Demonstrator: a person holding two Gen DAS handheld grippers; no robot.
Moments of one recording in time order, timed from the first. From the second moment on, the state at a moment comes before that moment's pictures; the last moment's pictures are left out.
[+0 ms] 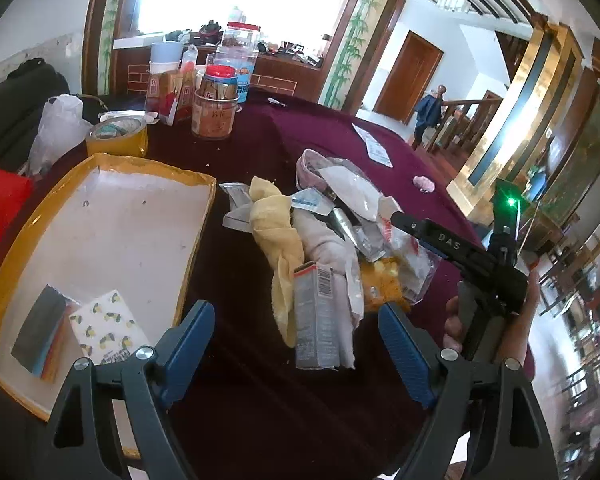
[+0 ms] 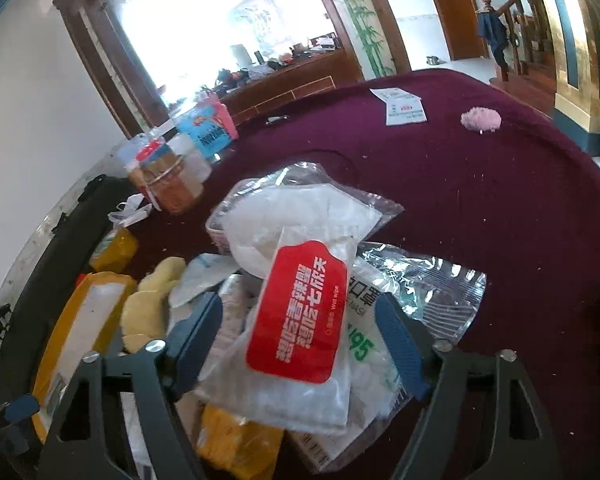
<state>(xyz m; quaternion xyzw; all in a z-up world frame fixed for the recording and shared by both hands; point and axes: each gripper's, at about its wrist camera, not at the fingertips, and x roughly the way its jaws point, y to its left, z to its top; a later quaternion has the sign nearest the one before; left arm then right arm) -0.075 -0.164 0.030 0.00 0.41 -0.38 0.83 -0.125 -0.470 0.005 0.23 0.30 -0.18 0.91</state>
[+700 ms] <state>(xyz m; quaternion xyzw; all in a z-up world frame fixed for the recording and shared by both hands) -0.056 -0.270 -0.005 0.10 0.43 -0.40 0.80 -0.145 -0.475 0.007 0.28 0.22 -0.13 0.93</state>
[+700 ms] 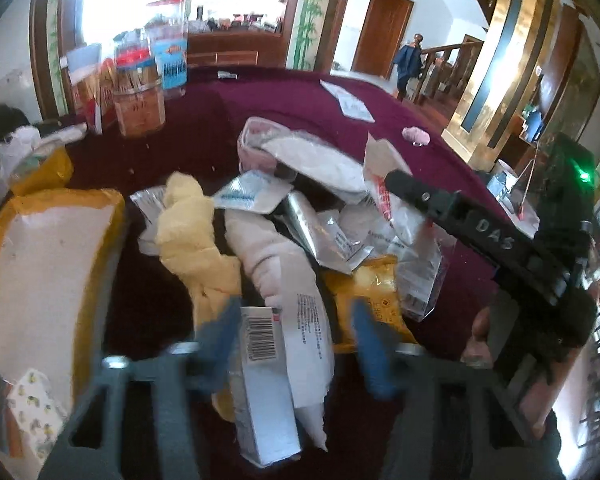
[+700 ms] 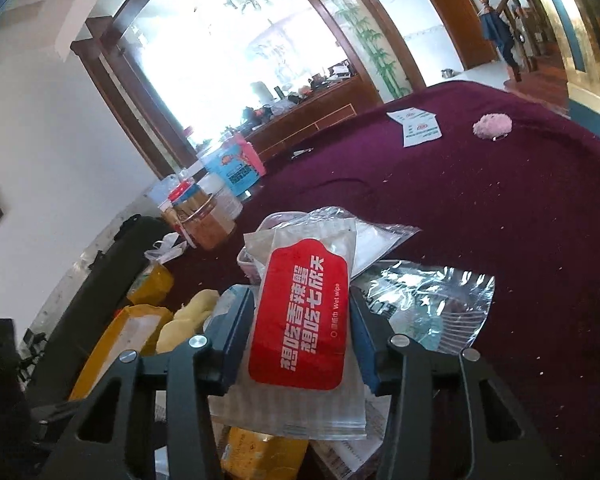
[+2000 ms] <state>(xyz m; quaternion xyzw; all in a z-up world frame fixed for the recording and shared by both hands) 0.043 -0.050 0.051 -0.05 0.38 -0.24 0.89 -0.055 -0.281 0.039 0.21 0.29 0.11 0.93</state>
